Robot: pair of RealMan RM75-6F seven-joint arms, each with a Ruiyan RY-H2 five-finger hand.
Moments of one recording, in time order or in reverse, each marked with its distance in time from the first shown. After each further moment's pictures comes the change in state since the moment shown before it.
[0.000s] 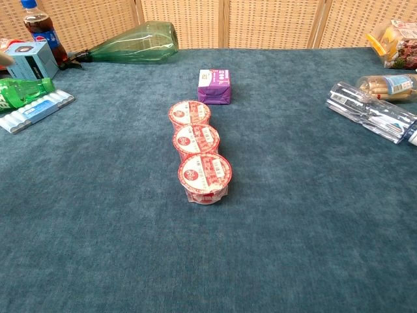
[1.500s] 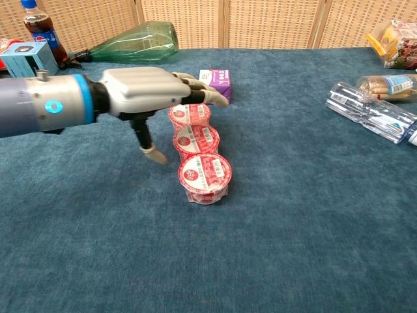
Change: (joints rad) left arm -0.573 -0.655 -0.137 0.609 -0.019 -0.367 0.036; right arm -0.127 0.108 0.033 -0.001 0.031 0.082 0.093
